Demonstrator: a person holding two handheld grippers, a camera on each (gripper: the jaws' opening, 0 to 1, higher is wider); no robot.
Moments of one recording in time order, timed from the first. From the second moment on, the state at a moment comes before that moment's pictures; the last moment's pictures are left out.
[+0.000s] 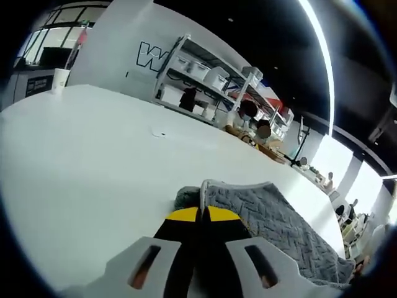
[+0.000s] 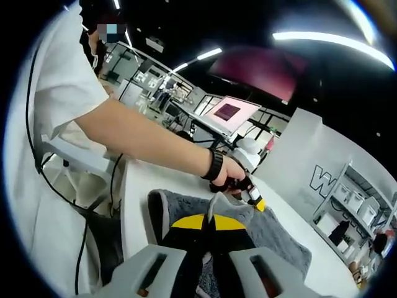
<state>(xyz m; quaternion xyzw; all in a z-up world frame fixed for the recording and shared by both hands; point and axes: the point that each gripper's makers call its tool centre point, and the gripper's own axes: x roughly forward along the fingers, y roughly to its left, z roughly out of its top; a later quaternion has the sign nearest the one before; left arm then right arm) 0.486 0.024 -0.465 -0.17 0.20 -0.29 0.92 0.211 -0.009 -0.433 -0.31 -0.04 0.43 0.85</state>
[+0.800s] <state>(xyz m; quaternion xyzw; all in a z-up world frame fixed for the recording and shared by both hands) 0.488 0.018 -0.430 -0.26 0.17 -0.29 0.91 0.206 -0.017 -0.404 -0.25 -0.08 0.40 0.88</state>
